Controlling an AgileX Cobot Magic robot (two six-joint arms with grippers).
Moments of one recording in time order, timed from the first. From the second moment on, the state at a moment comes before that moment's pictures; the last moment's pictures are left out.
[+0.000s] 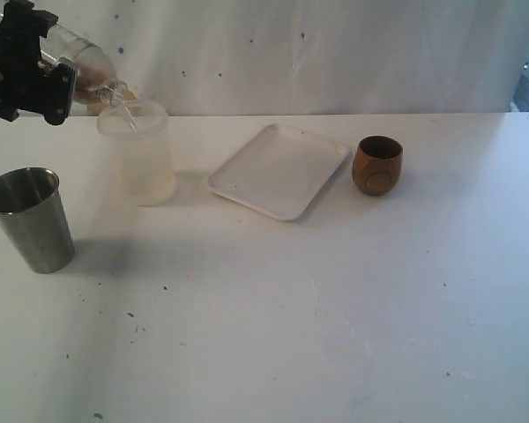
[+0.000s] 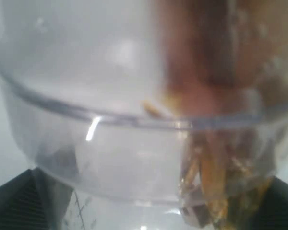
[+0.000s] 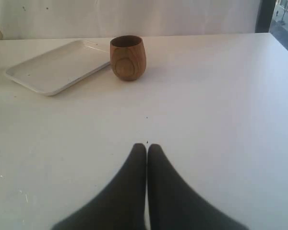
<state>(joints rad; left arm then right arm) 0.00 2.05 -1.37 0.28 -0.50 1.71 -0.01 0.00 0.00 0.05 0.33 0.04</state>
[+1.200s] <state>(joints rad) 0.00 1.99 -1.39 0.28 -0.52 1.79 -0.01 0.00 0.00 0.05 0.33 0.04</state>
